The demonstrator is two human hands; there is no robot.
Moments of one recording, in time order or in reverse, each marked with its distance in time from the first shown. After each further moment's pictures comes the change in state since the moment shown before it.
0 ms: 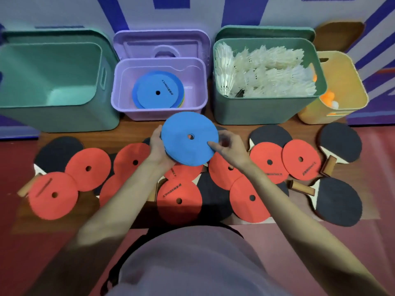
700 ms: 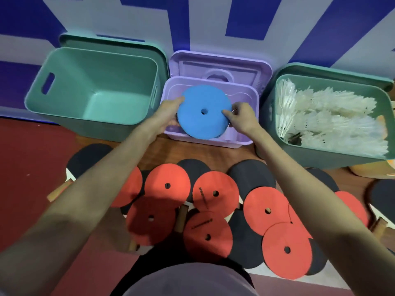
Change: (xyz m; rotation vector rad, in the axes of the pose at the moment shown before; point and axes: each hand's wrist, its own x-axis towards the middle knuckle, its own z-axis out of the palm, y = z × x) left_hand 0.107 0.194 -0.041 0.753 0.195 0.211; right_hand 0.203 -0.096 0.073 -0.341 -0.088 -0.024
